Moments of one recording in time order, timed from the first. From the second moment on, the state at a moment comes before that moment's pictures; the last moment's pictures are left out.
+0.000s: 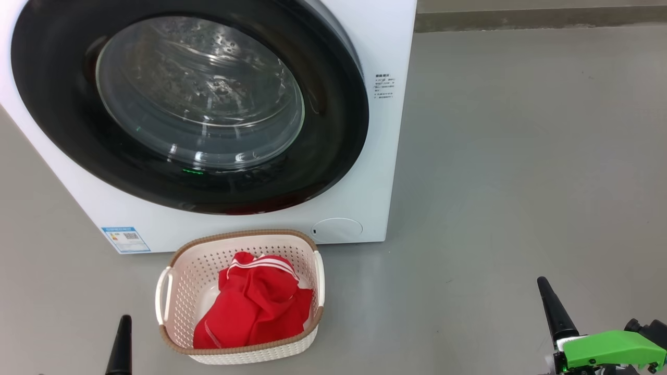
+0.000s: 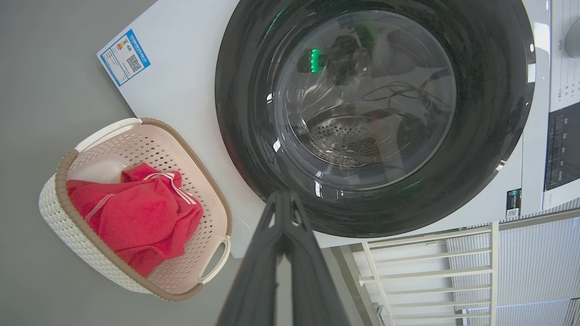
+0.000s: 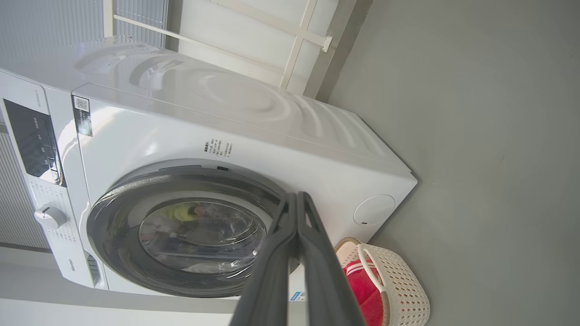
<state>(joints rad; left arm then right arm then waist) -0.02 0.05 0.06 0.29 -1.30 -0.13 0.03 -0.07 -0.09 -0.07 0.33 1.33 0.13 0.03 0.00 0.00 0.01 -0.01</state>
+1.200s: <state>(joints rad) -0.07 0.03 0.08 0.27 -1.61 -0.13 0.11 -0.07 -0.05 -0.14 0.28 1.60 0.13 0.11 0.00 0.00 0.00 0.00</state>
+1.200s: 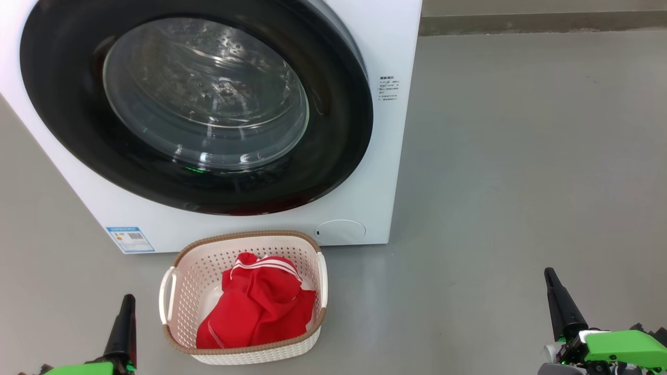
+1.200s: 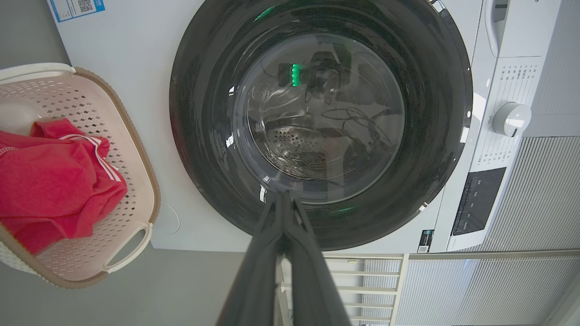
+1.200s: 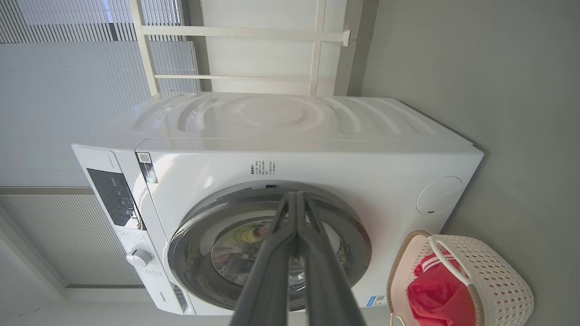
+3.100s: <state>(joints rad) -0.07 0.03 0.08 0.27 -1.61 -0.13 0.11 -0.07 -0.05 -0.14 0.28 1.60 0.13 0.11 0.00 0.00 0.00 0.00</state>
